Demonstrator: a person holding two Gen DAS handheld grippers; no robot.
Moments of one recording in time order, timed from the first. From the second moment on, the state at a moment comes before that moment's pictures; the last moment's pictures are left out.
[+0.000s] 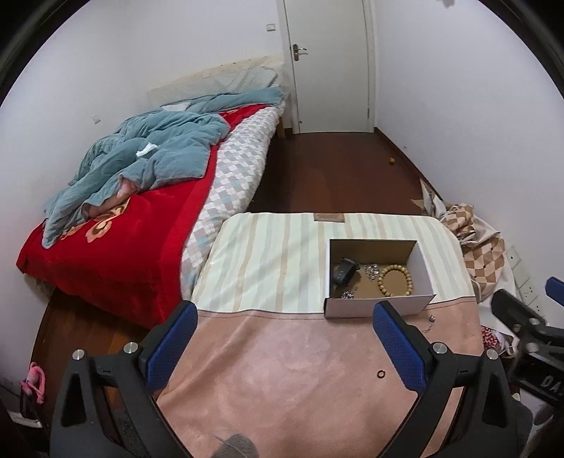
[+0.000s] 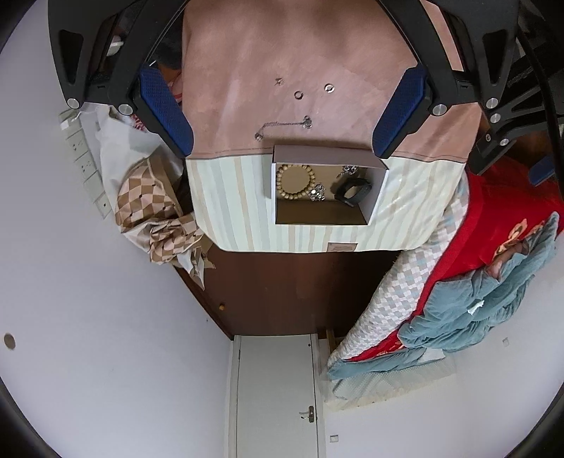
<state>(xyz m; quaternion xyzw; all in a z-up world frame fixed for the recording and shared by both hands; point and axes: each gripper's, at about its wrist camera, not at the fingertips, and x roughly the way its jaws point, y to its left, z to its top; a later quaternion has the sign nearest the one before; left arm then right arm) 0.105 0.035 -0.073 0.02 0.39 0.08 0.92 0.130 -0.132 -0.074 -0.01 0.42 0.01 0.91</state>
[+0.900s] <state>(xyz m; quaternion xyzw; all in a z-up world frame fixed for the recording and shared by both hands) 0.137 0.029 -0.258 0.07 0.54 0.09 0.83 0.132 -0.154 -0.305 0.03 0.52 0.04 0.85</state>
